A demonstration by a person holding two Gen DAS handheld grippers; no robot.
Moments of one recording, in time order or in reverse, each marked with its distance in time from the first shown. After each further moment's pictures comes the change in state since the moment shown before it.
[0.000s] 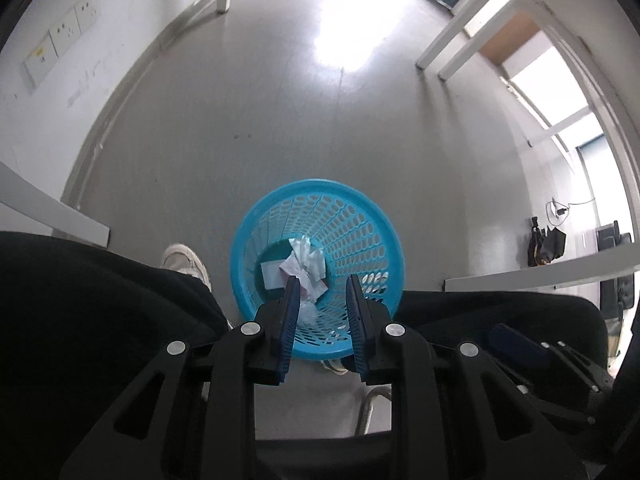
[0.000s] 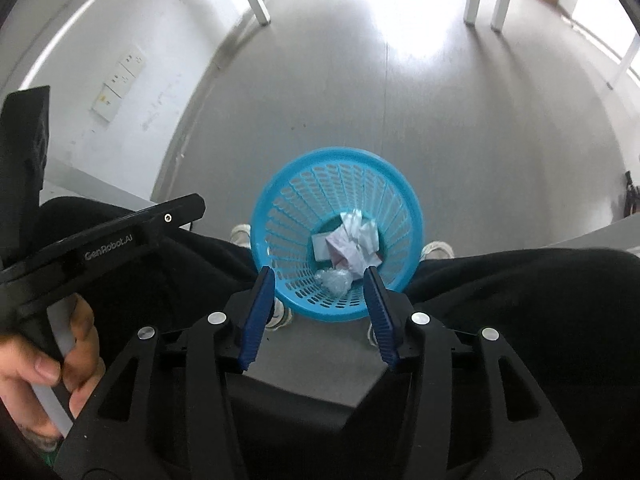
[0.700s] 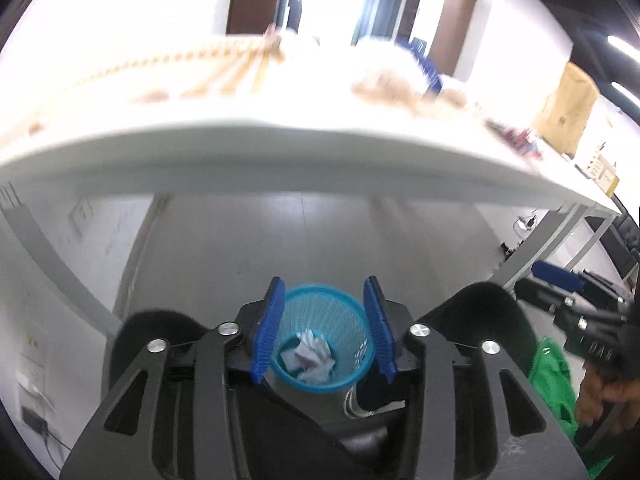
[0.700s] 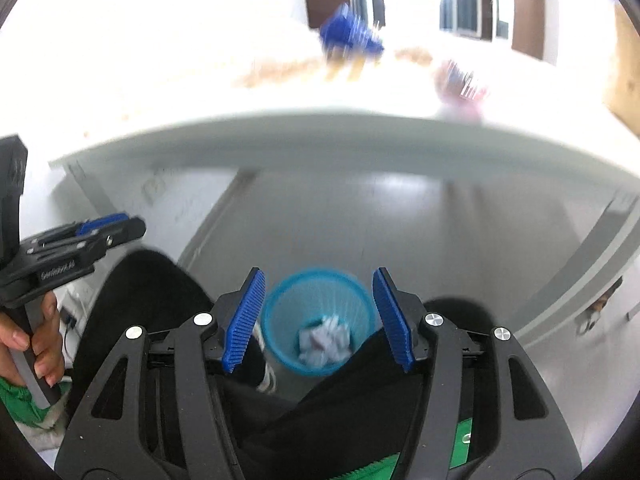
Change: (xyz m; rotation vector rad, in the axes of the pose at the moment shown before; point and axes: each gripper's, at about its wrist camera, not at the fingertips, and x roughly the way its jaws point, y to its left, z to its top) left arm -0.213 -0.041 -0.065 0.296 -0.465 -0.019; right arm -0.216 0.004 -0.055 -0.110 -0.511 -0.043
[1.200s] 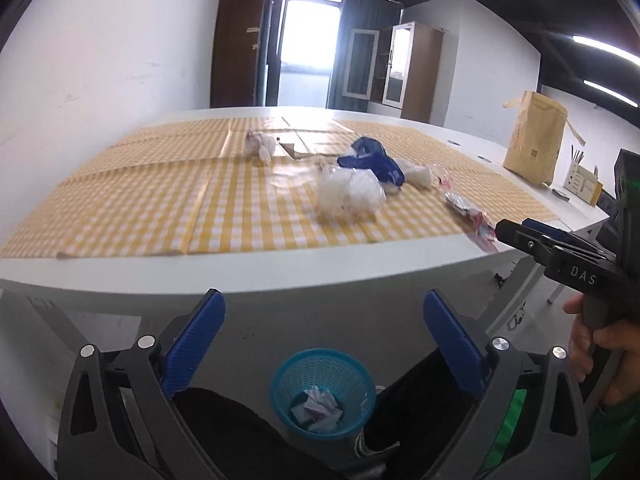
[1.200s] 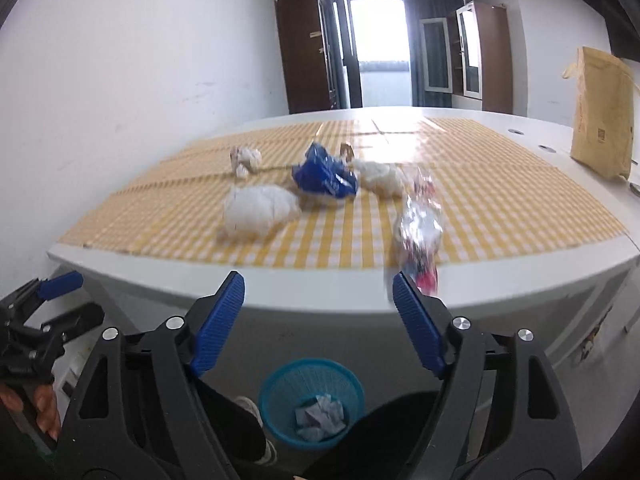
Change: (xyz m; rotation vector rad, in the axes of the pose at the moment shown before) left arm -0.063 -0.025 0.062 0.095 -0.180 -0.009; right arm -0.044 -0.008 0.091 0.056 -0.241 -0.051
